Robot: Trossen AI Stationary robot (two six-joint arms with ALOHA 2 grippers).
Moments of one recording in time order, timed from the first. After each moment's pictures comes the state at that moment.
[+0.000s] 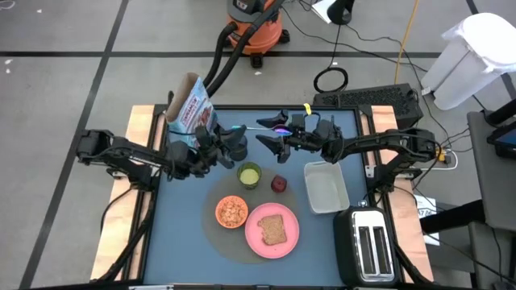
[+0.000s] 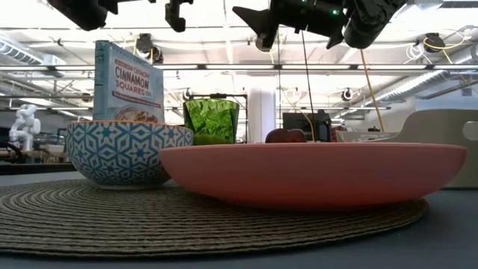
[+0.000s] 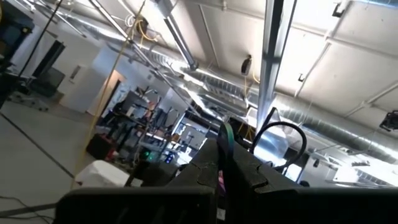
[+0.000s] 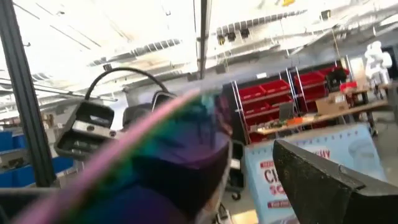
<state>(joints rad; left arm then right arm) -0.07 1.42 0.72 1.27 -0.49 -0.27 -0.19 1.56 0.84 1.10 -0.10 0.32</state>
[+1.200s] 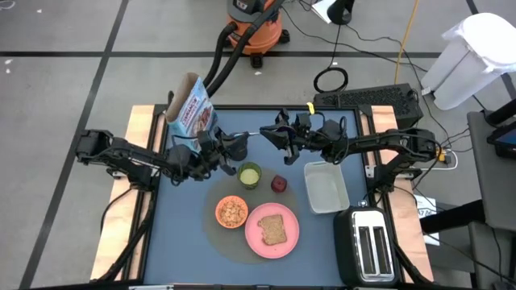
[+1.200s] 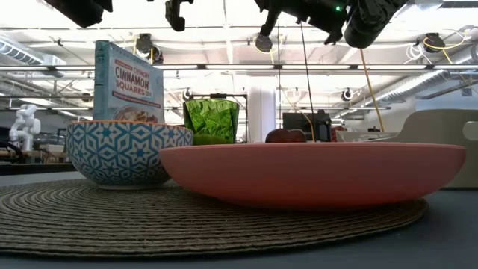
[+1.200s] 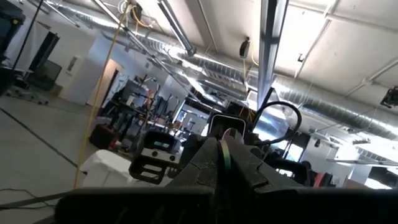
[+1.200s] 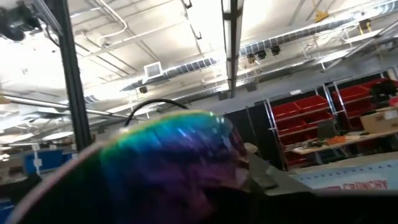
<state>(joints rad) -0.10 1.42 0.72 1.18 -0.49 -0.25 -0.19 1.56 0.84 1.23 -0.19 0.39</state>
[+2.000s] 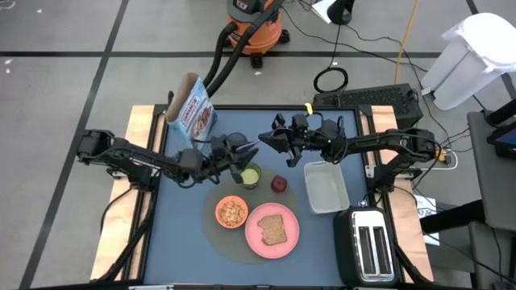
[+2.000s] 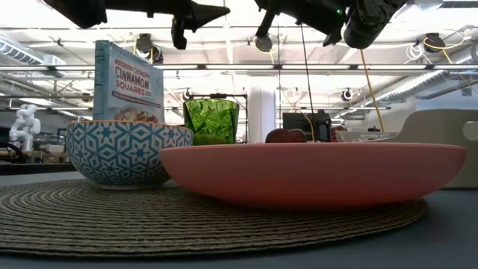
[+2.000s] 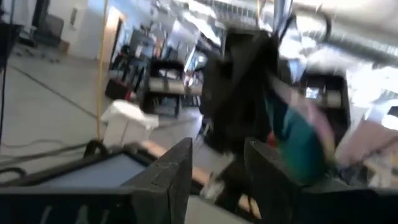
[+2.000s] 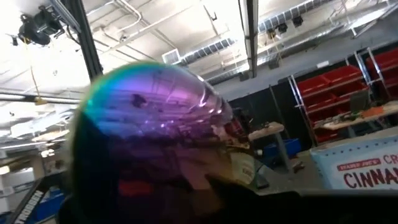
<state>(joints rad) -0.12 1.42 0.72 0.94 -0.47 -0.30 -0.20 1.56 0.84 1.20 -0.30 0.51</state>
